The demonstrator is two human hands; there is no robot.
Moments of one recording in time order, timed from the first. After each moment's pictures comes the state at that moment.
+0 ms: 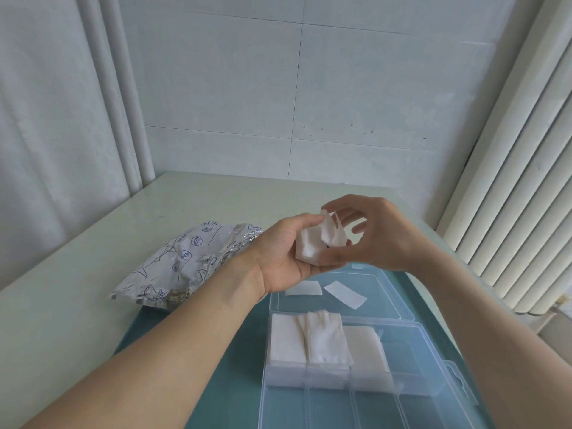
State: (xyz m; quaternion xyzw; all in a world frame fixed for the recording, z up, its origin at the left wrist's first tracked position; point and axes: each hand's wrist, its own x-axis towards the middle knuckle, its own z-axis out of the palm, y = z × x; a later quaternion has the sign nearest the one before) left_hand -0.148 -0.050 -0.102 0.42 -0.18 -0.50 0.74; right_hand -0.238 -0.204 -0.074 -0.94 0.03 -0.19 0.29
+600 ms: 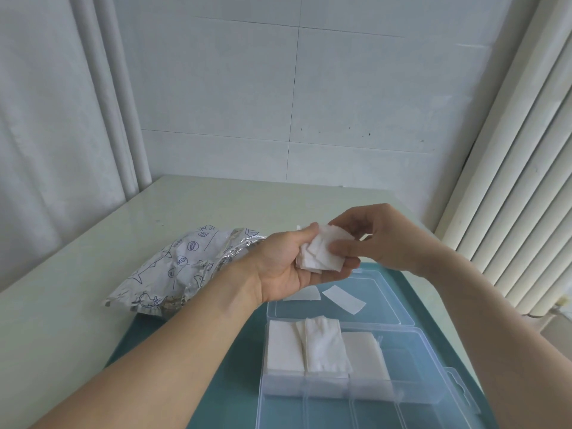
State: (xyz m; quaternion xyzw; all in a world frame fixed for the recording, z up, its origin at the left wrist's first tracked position) left_hand -0.152 -0.053 -0.105 0.44 -0.20 -0.51 0.71; right_hand -0.240 -0.218 -0.074 -0.92 0.05 -0.13 0.37
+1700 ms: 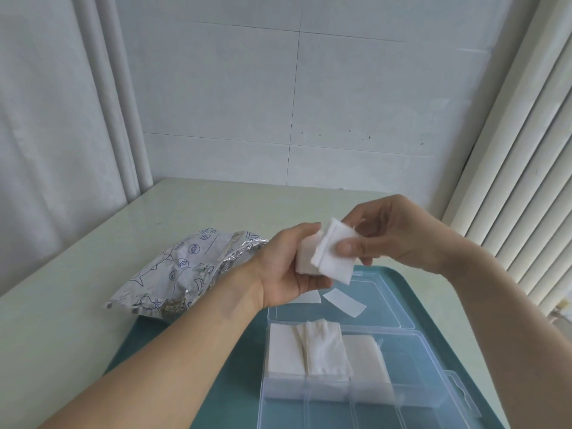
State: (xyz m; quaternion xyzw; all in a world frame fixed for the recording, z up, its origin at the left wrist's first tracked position) left_hand -0.155 -0.050 -0.101 0.48 -0.21 -0.49 0.70; right_hand -0.259 -0.207 -0.045 -0.89 -0.02 -0.09 0.46
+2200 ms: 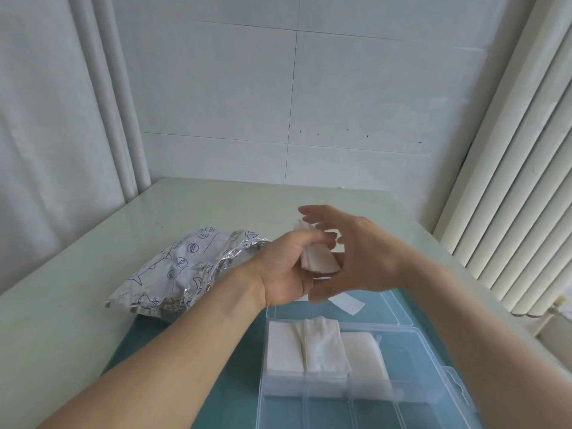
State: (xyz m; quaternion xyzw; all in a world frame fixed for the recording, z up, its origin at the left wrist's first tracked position) left_hand -0.163 -0.050 -0.098 0.45 -0.22 -0.49 0.72; right_hand -0.240 -0.184 -0.072 -0.97 0.00 -0.08 0.24
